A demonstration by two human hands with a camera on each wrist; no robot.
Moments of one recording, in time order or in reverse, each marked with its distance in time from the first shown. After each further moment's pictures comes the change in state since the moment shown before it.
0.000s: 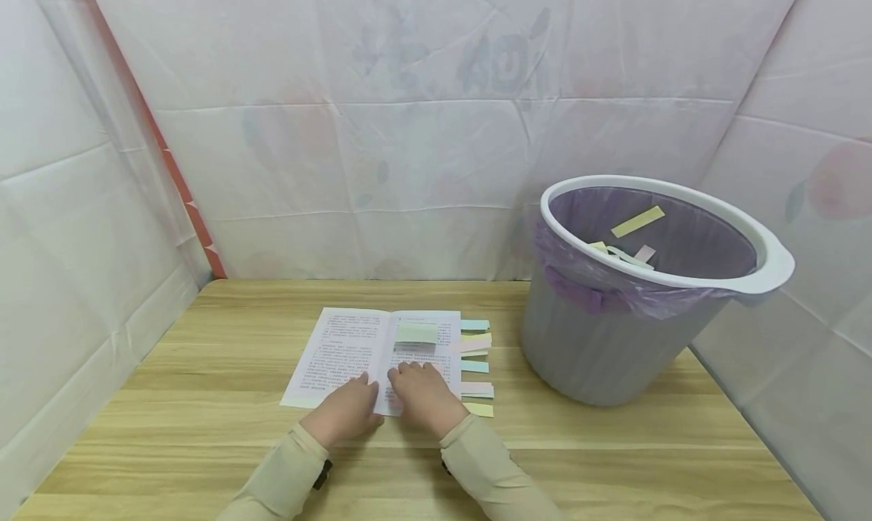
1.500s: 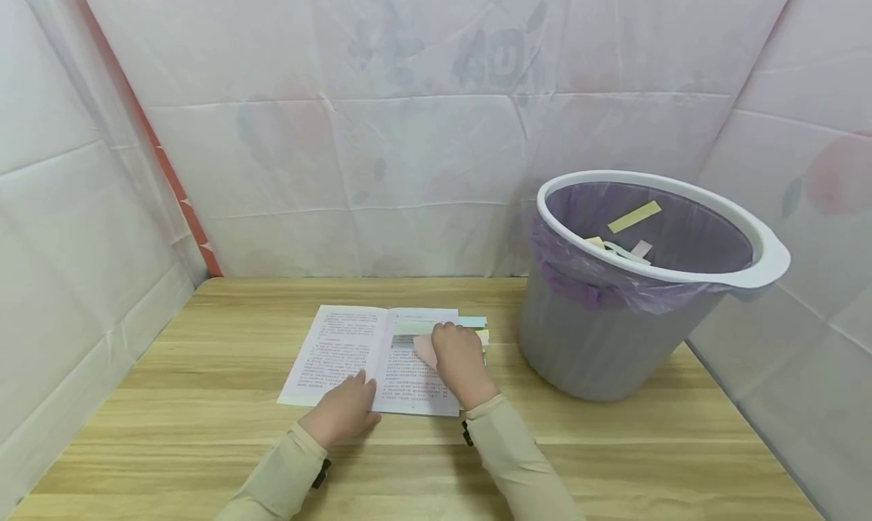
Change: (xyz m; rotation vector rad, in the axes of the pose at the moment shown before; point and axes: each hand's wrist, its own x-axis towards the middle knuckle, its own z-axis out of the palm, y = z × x) left_hand -0.001 0.003 0.001 0.042 -0.017 -0.037; right_hand -0.006 0.043 -0.026 -0.067 0.299 0.333
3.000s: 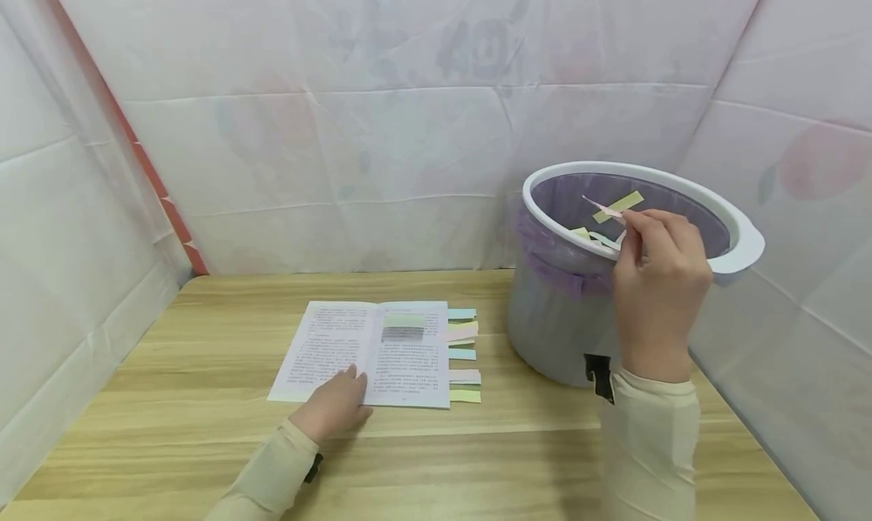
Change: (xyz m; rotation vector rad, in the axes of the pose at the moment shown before) left_hand -0.001 0.000 -0.001 -0.033 -0.031 -0.001; right_hand -0.037 0.123 -0.176 0.204 1.087 0.271
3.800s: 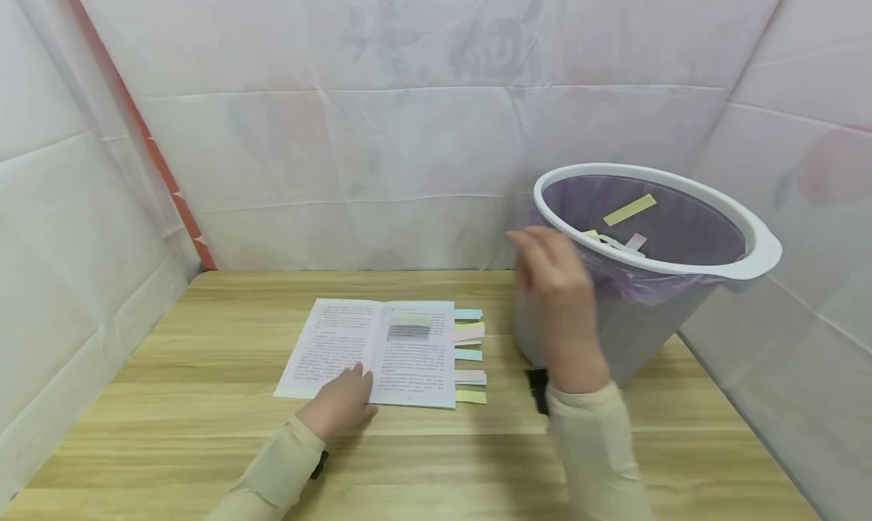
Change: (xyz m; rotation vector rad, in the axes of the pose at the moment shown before) left_hand 0.001 0.002 0.001 0.025 0.022 0.000; right_hand -0.040 -0.050 0.040 0.208 -0.244 -0.318
